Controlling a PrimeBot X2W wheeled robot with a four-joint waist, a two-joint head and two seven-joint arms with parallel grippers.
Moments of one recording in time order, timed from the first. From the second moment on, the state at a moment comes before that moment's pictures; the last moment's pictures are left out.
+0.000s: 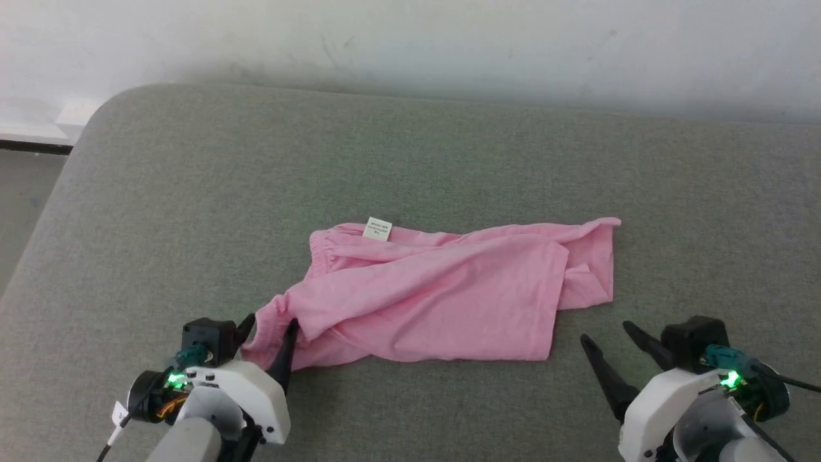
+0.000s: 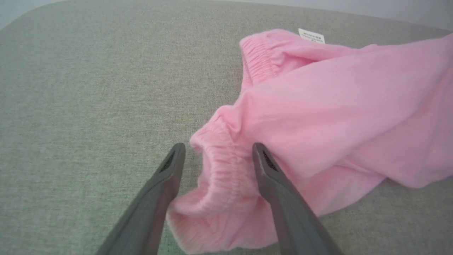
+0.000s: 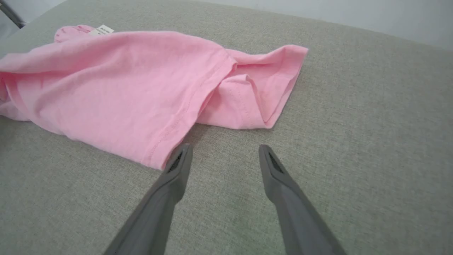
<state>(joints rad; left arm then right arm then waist) -0.23 0.34 -0.40 0.45 -0.48 0.02 -0.07 0.01 -0.21 0.16 0.04 0.25 0.13 0.23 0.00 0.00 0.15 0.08</state>
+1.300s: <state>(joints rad) 0.00 0.23 -0.21 0.08 -0.20 0.06 -0.26 -0.03 -0.22 0.16 0.15 0.36 0.13 0.59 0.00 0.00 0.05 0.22</state>
